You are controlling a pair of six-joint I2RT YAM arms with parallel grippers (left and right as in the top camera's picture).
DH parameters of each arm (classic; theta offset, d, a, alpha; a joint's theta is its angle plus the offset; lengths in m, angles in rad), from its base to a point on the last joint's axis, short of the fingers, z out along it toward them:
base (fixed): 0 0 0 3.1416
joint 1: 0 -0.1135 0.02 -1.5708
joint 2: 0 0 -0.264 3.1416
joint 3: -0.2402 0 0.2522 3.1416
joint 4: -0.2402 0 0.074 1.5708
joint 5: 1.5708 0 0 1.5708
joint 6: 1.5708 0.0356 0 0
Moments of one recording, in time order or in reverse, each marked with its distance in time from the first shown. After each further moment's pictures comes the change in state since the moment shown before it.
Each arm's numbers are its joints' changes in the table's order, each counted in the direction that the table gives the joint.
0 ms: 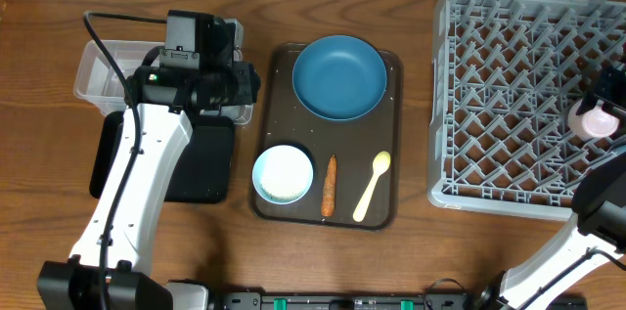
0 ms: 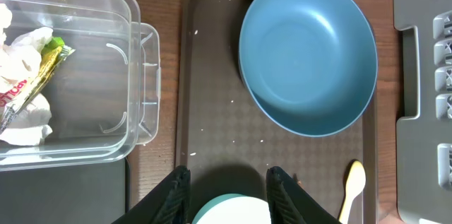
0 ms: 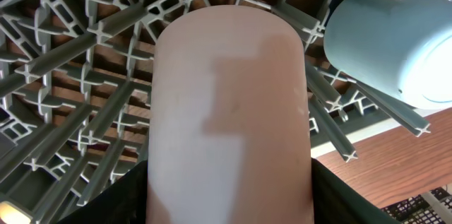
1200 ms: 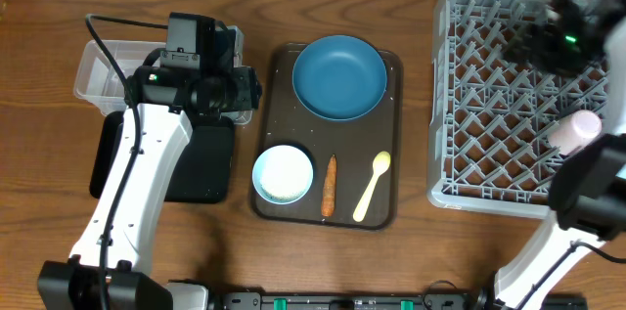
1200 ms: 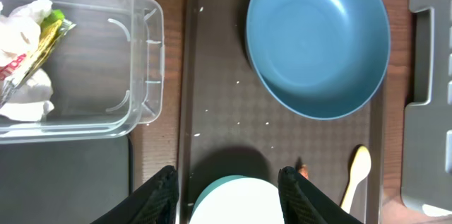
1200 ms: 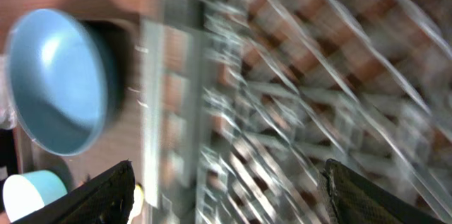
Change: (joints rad) left arm 0.000 0.000 0.000 -0.062 -0.009 0.003; right arm -0.270 -0.003 0.018 0.306 -0.483 -0.198
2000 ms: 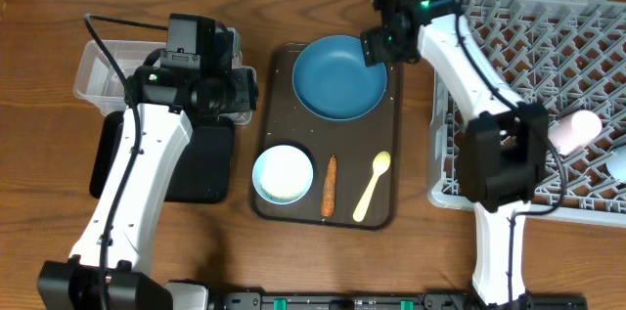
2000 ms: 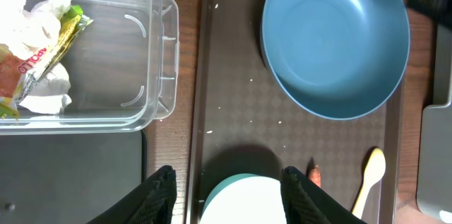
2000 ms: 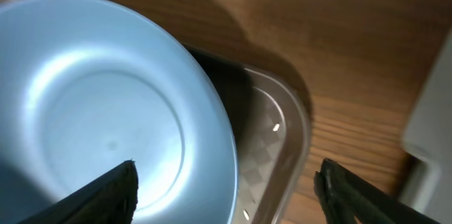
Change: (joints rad) left arm 0.000 0.000 0.000 -0.013 -0.040 0.000; right arm -0.554 -0.202 0.002 0.318 0.392 0.242
